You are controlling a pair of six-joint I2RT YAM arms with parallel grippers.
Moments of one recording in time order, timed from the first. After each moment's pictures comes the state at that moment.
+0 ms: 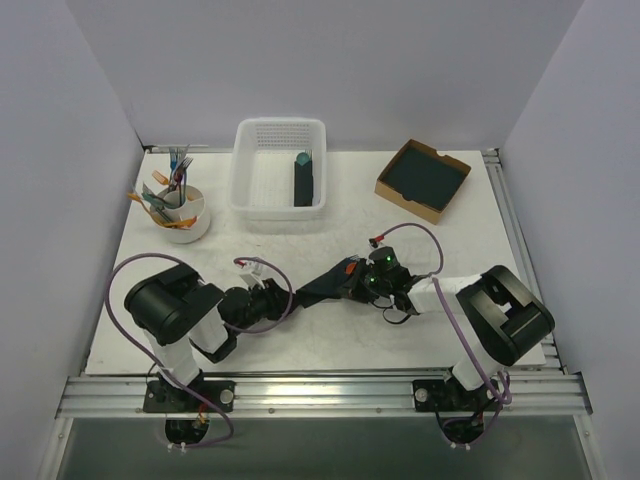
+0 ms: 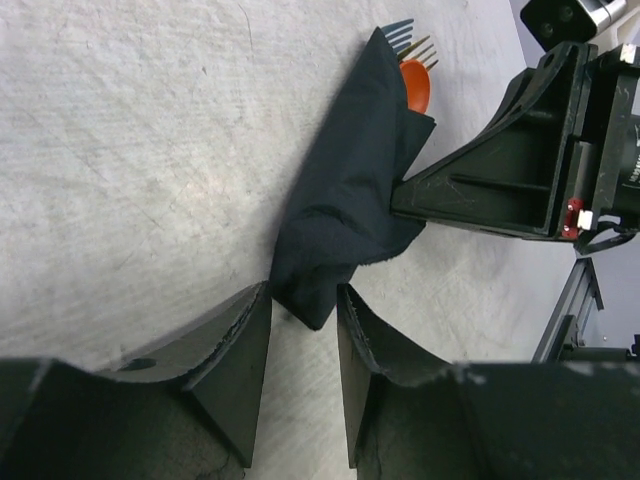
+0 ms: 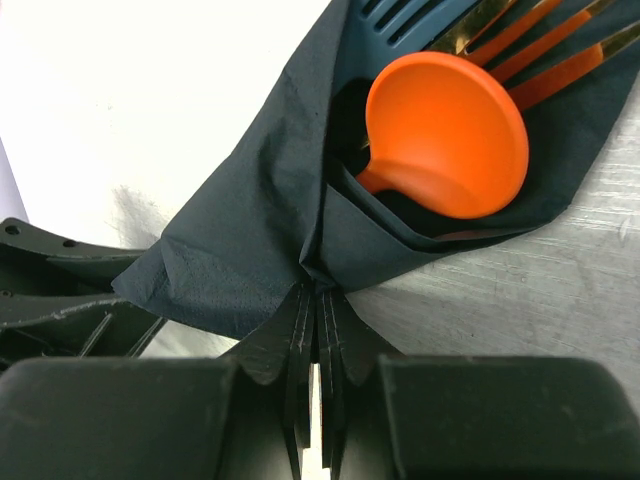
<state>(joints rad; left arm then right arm) -0.67 1.80 0.12 1.41 0.10 -0.85 0.60 1.59 0.50 0.35 -0.23 0.94</state>
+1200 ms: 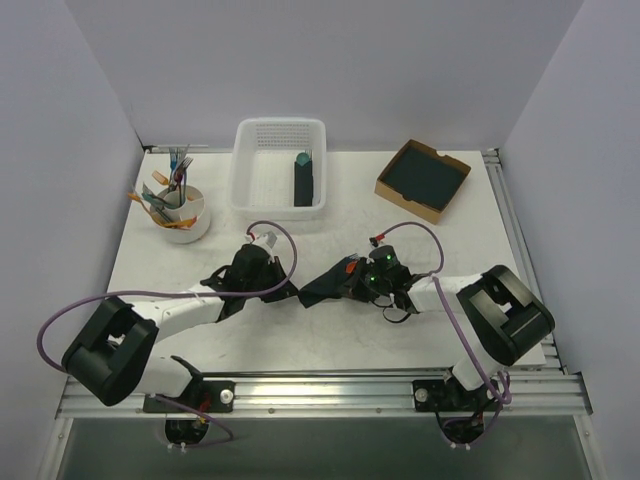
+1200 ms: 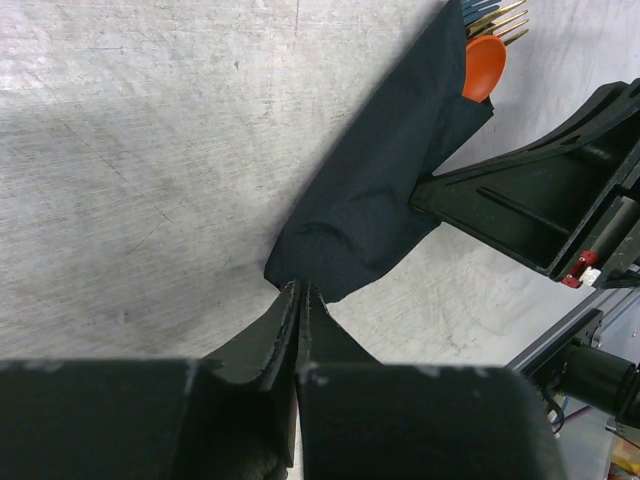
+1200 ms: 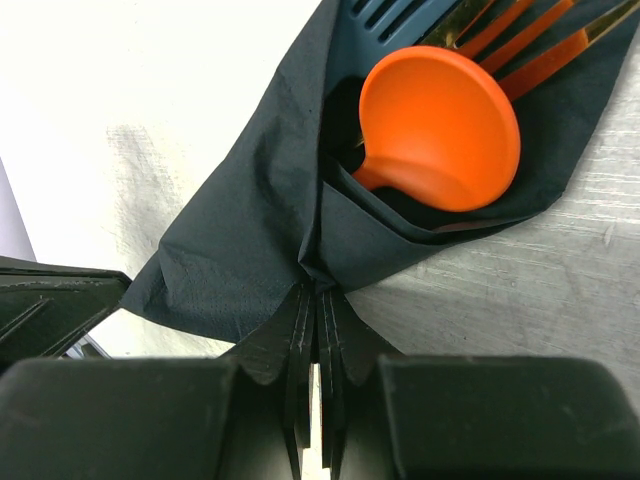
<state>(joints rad) -0.62 1.36 0.54 0.12 0.15 -0.81 0.59 1.59 0.51 0.32 -0.23 0.93</state>
